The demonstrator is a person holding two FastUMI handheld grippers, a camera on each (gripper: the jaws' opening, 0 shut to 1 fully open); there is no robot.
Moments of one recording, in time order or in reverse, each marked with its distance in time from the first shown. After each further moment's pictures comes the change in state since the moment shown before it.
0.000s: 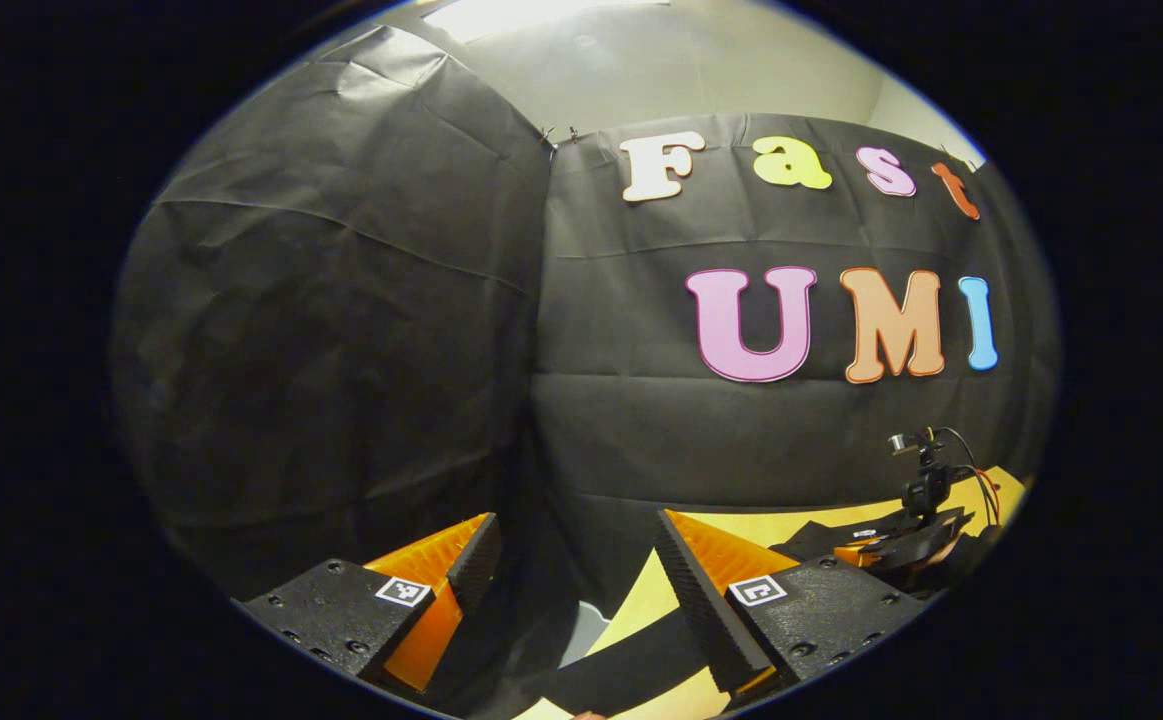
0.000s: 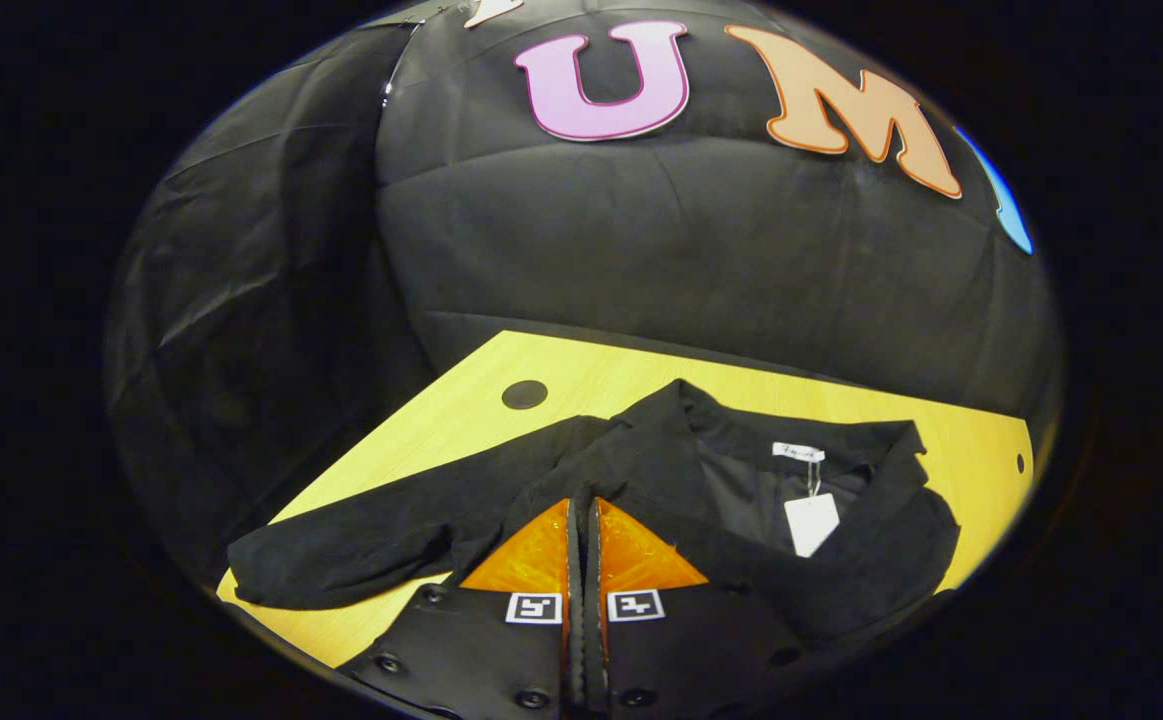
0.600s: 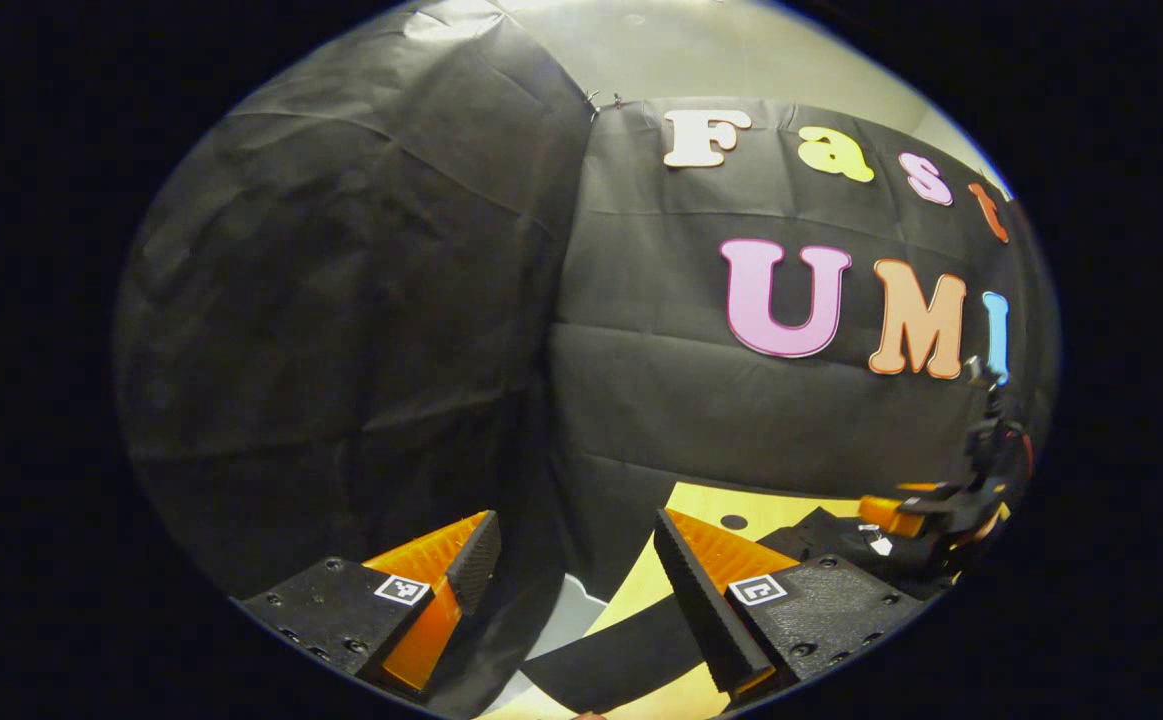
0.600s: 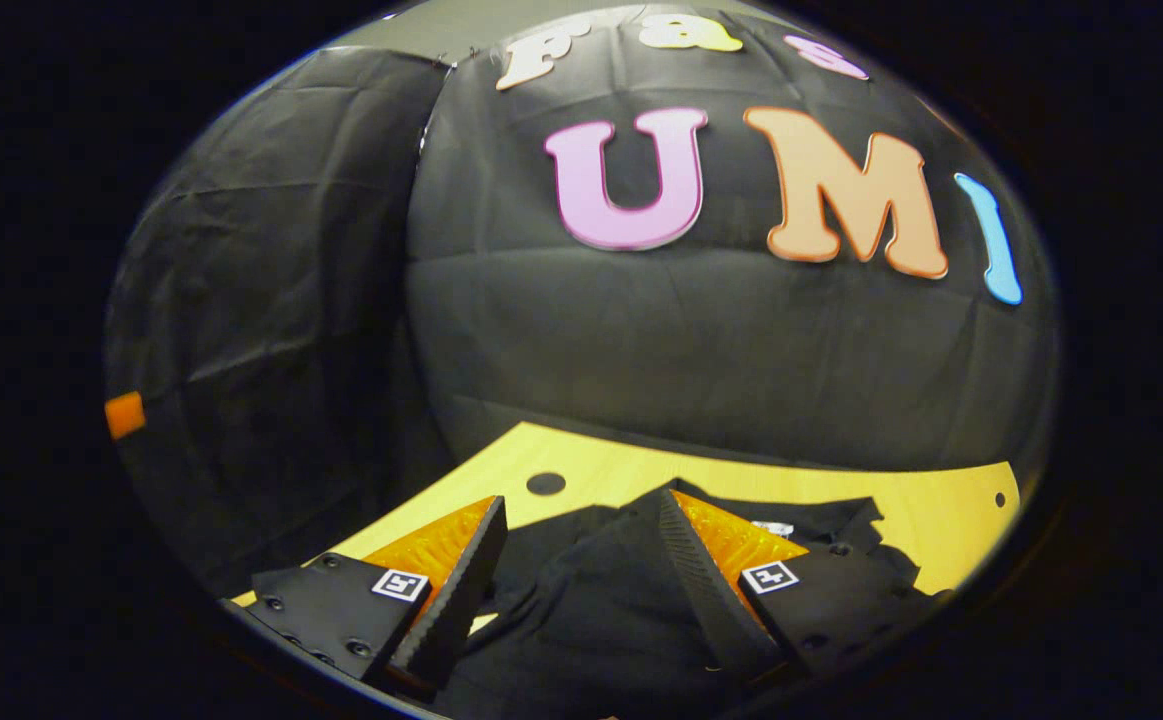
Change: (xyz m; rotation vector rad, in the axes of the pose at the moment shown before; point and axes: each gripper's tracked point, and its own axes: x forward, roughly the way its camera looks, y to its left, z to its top) left arm 0.021 0.018 -0.076 -0.118 0.138 0.008; right arm -0.097 0.014 0.080 -0.040 -0.335 -0.019
